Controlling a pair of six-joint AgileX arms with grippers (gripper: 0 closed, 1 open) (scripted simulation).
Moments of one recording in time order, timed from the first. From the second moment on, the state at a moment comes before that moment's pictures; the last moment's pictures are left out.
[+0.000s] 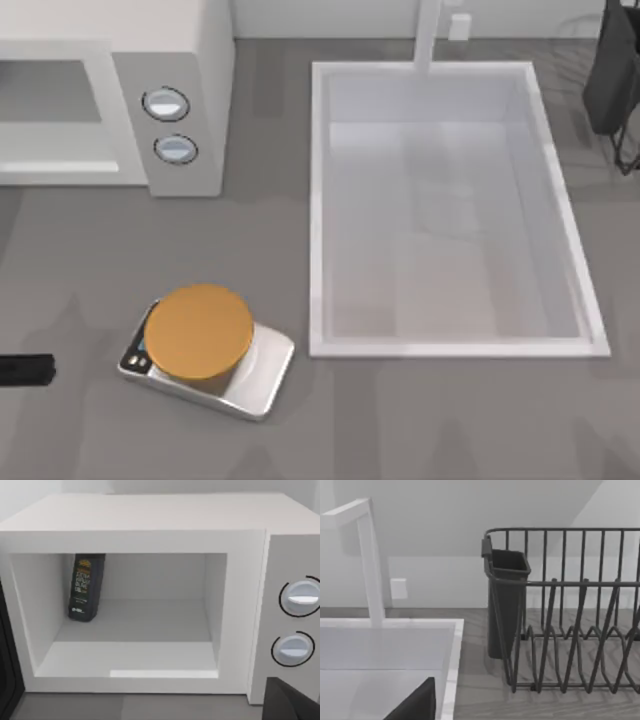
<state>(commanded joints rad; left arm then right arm) -0.38 0.02 0.14 -0.18 -0.39 -0.01 0.00 0.00 0.00 0.00 0.00 0.00</state>
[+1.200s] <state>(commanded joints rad) 0.86 1.56 1.25 -0.70 0.53 0.81 0.00 0.00 0.00 0.00 0.00 0.00</state>
